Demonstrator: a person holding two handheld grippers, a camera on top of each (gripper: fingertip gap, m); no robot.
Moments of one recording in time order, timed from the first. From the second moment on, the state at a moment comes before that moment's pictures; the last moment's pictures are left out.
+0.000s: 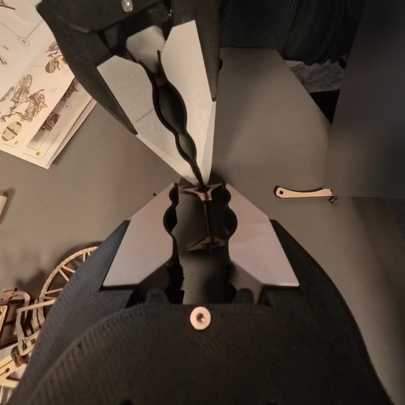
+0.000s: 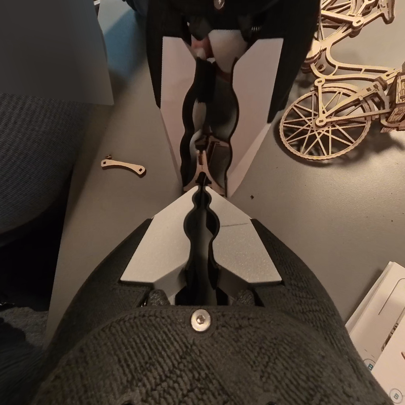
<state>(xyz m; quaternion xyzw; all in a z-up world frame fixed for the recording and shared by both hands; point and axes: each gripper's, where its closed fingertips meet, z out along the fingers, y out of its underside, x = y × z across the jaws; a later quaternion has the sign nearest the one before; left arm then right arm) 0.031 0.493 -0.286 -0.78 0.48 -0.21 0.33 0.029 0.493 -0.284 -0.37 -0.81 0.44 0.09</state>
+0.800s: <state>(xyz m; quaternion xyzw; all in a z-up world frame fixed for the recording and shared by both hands) 0.029 0.491 -0.286 -0.79 0.49 -0.21 0.32 0.027 0.494 -0.284 -0.38 -0.81 0.44 0.10</state>
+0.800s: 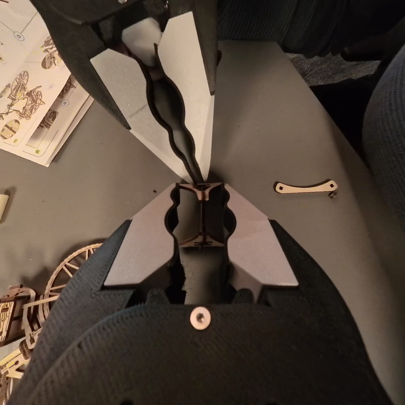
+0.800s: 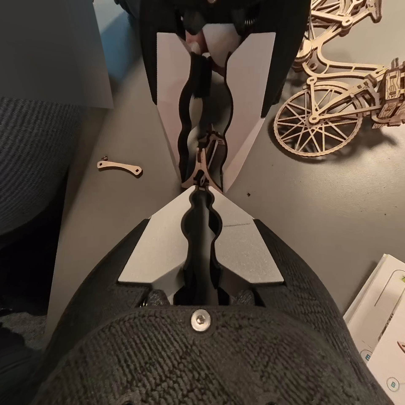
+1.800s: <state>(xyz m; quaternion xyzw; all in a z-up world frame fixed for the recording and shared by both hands) -0.080 0.476 -0.165 -0.63 0.16 -0.14 0.75 -0.003 0.615 -0.180 -0.44 -0.56 0.35 0.61</state>
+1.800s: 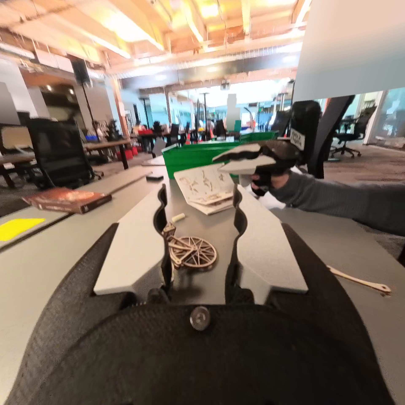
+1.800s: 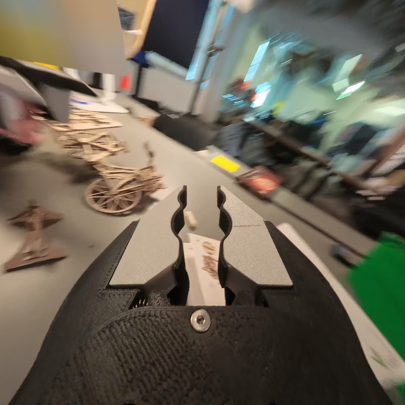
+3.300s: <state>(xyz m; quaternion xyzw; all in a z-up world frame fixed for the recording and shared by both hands) -0.022 0.466 -0.284 -0.79 0.42 -0.21 0.39 -0.019 0.469 -0.286 -0.46 -0.78 0.37 0.21</state>
